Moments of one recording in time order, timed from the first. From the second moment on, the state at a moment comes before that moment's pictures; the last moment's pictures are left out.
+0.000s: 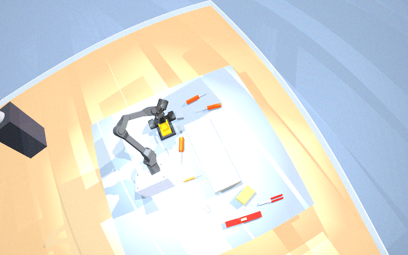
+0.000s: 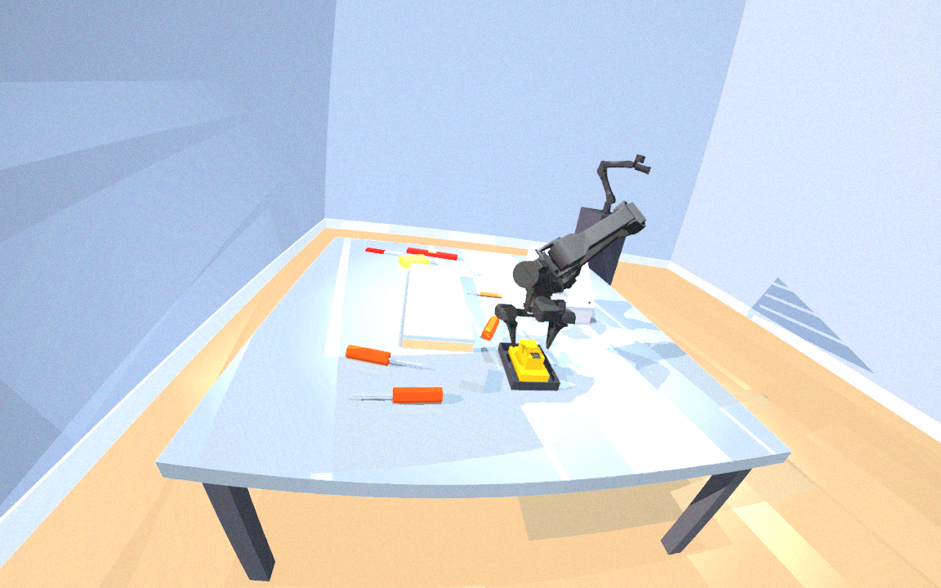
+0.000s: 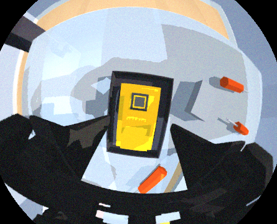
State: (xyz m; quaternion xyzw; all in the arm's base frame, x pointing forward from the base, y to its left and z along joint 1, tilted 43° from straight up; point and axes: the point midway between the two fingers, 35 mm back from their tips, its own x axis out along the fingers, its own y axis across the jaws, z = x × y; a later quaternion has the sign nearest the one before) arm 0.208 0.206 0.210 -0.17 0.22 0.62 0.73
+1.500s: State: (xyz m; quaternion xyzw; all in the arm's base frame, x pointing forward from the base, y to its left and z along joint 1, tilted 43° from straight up) arm 0.137 -0.085 -0.084 0.33 0.67 0.18 0.64
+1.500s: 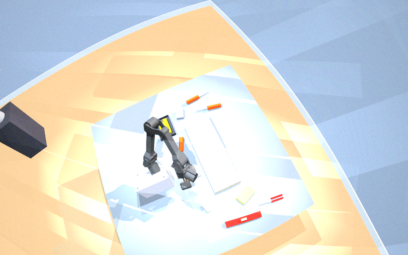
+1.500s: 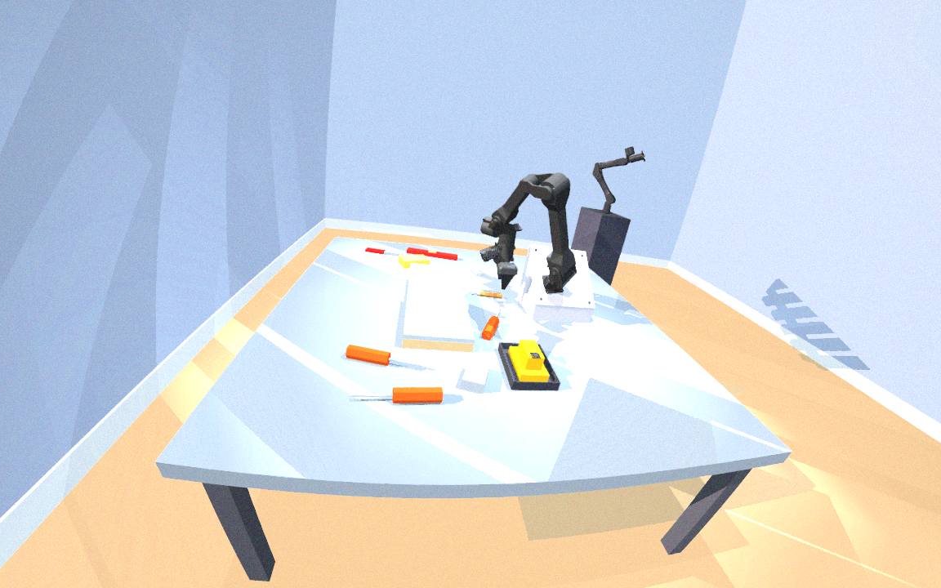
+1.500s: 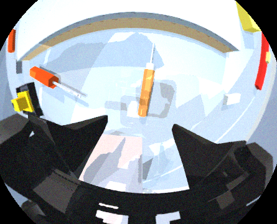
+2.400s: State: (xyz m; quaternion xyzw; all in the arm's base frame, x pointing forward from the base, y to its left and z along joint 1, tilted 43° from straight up) arm 0.144 -0.070 -0.110 0.33 0.67 0.18 0.64
